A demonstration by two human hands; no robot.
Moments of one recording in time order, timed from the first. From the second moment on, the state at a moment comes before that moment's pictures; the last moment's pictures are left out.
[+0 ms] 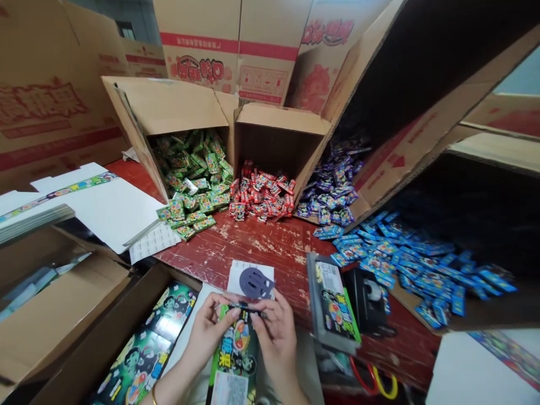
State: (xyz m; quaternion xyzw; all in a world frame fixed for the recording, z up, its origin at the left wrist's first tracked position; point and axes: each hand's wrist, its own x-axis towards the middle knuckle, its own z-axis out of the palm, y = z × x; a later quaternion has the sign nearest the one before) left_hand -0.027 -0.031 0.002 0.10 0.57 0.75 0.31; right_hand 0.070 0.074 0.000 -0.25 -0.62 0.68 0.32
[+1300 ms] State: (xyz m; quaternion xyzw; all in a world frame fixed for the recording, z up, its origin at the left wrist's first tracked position) left_hand -0.030 -0.027 0.019 0.23 0.63 0.67 0.31; right_hand 0.074 0.089 0.031 -0.29 -0.61 0.71 0.17
